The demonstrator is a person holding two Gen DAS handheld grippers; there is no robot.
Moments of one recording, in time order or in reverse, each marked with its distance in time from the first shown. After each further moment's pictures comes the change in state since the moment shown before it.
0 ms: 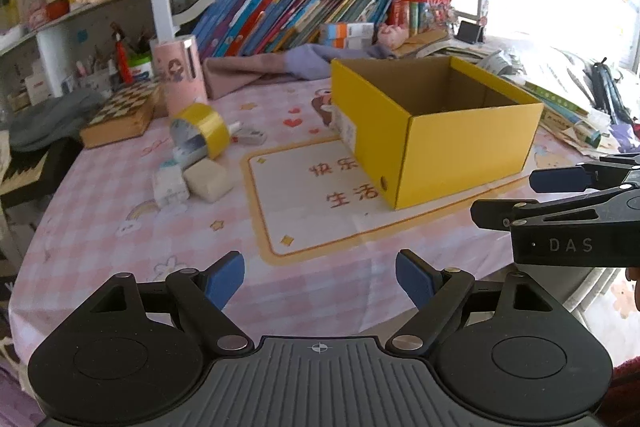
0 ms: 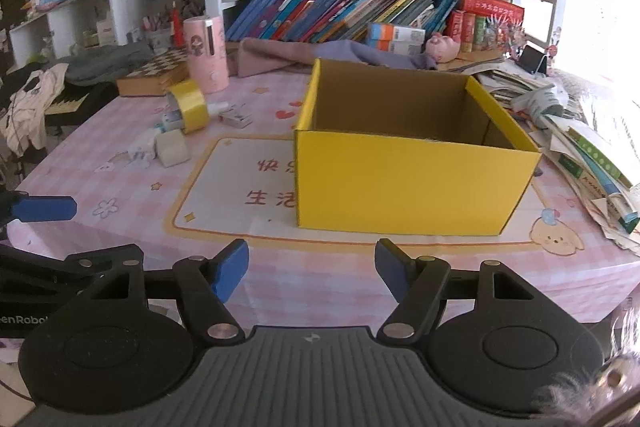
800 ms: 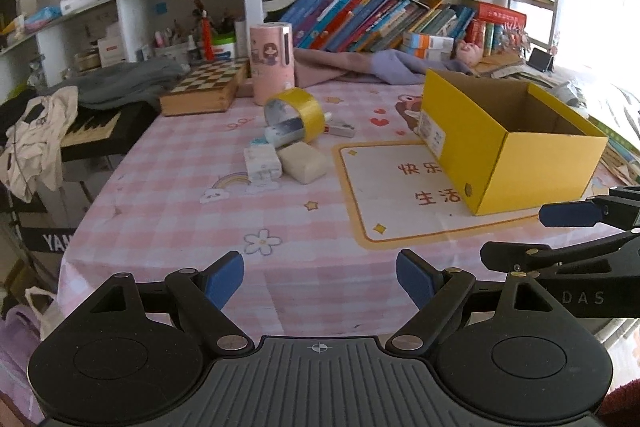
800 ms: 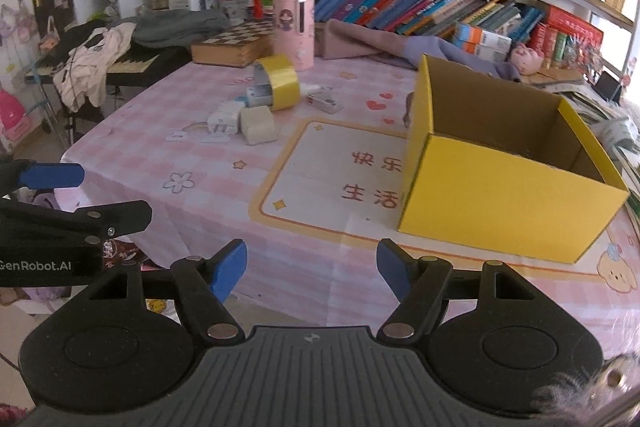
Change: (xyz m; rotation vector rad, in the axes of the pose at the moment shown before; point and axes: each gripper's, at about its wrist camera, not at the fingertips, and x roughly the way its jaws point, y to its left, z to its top) left arm -0.023 0.058 -0.016 -0.145 -0.009 0.142; right arm 0.016 0.062 0.011 -0.141 0.052 0.155
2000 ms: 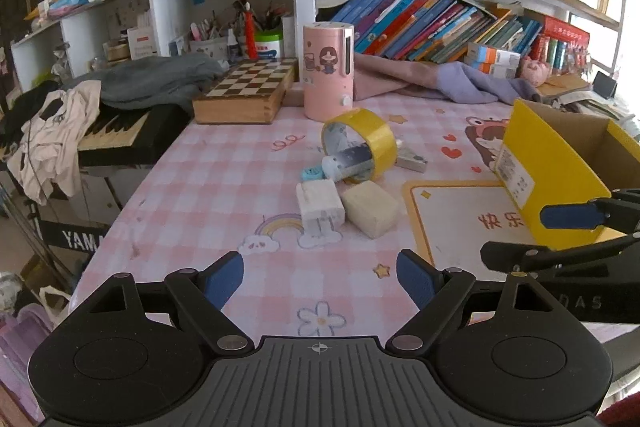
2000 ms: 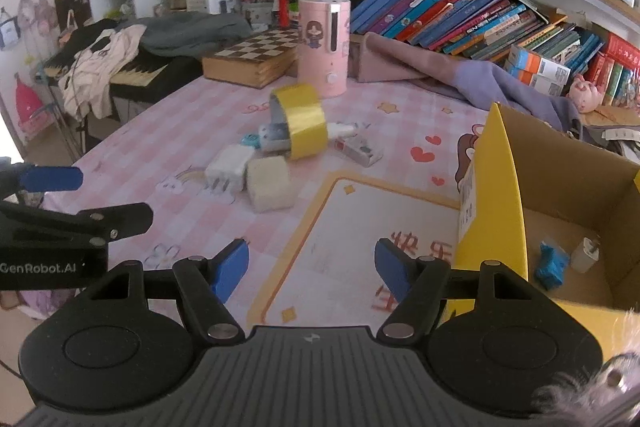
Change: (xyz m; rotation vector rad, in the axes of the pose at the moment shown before) left arm 0.079 0.043 0.056 -0.067 0.016 0.106; right arm 0.104 -0.002 0.083 -0.051 -0.002 0.078
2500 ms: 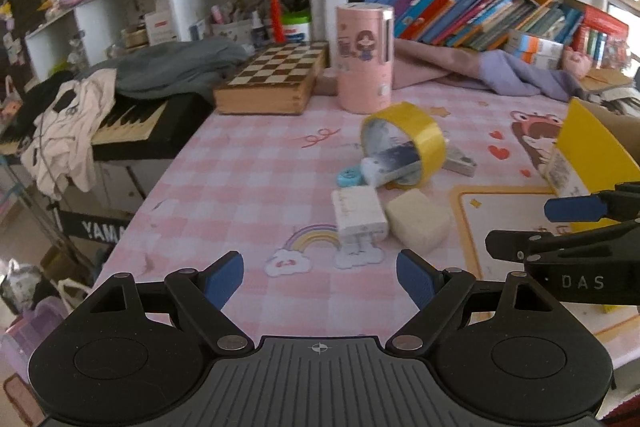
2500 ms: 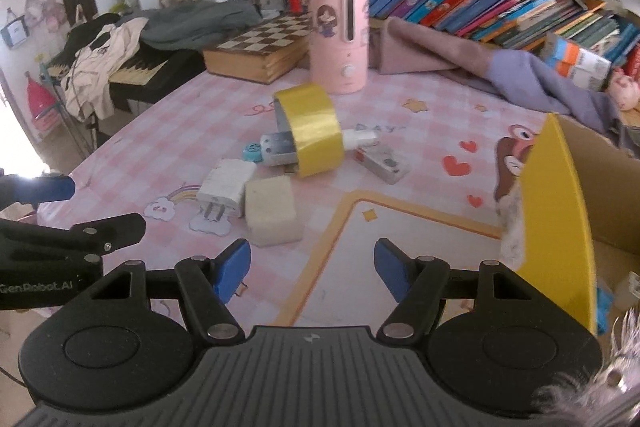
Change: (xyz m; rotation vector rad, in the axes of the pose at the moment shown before) left arm 0.039 0.015 0.020 -0.022 0.063 0.090; right arm 0.061 -0.006 0.034 0.001 0.062 0.086
